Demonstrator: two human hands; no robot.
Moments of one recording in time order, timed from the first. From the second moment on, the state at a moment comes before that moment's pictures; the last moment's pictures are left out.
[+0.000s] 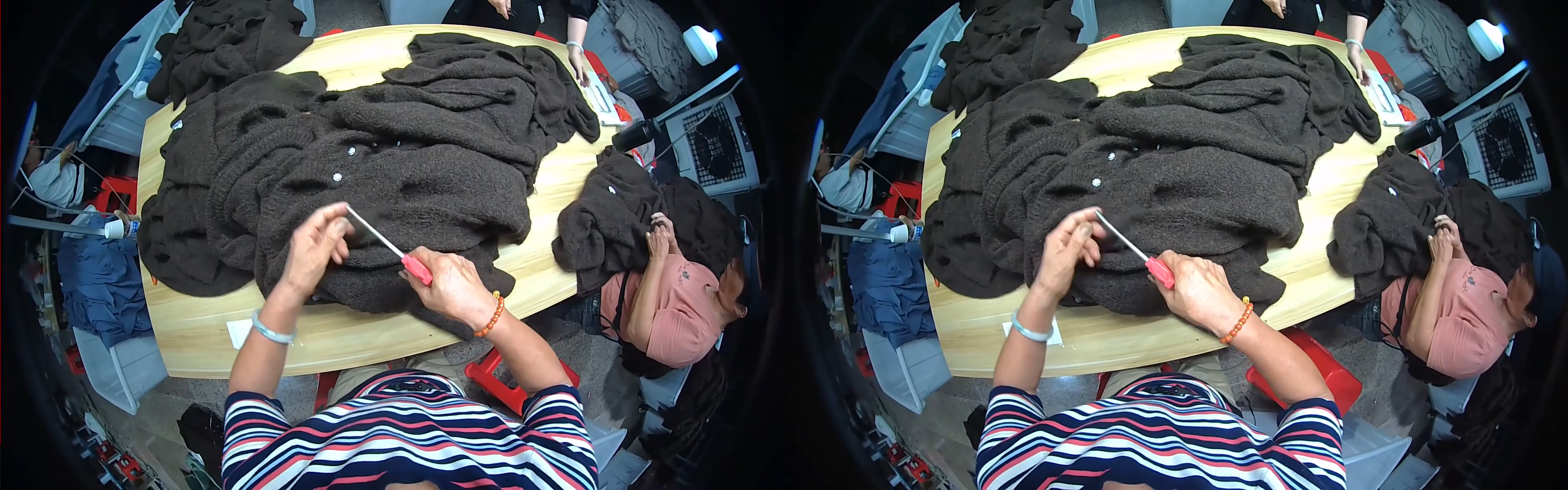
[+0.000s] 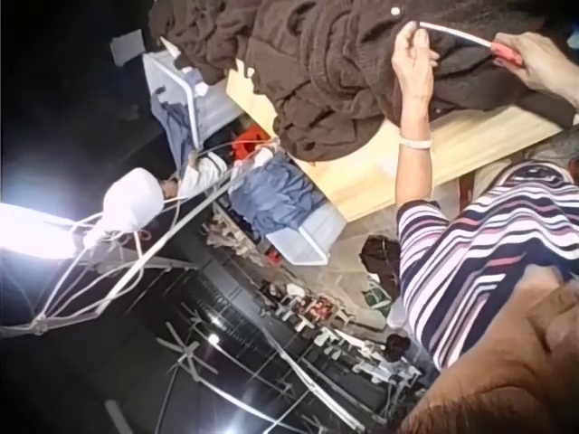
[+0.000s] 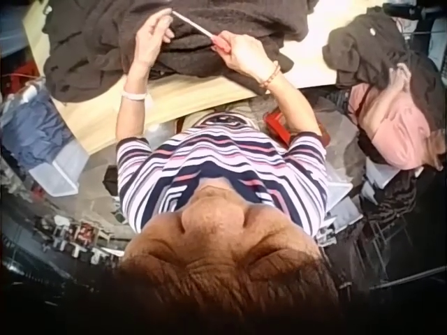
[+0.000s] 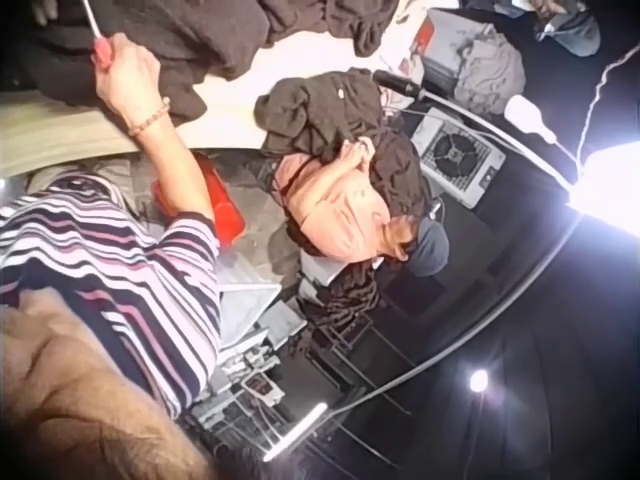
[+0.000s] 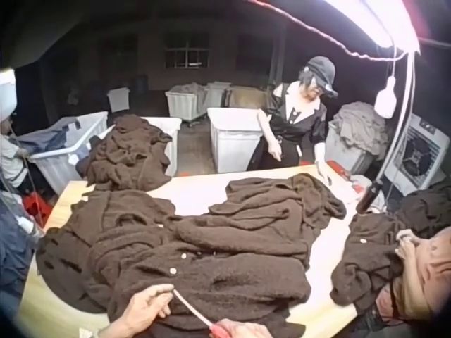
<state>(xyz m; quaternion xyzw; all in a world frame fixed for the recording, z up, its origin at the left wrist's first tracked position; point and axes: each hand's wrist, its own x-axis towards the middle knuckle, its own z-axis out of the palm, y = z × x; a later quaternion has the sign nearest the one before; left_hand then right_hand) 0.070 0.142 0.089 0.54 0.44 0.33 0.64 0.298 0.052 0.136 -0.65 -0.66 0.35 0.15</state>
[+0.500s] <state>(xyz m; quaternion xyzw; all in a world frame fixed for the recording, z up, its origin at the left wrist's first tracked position) 0.080 0.086 0.099 0.36 0.34 0.32 0.81 0.296 0.017 0.112 -0.53 -0.73 0.34 0.27</state>
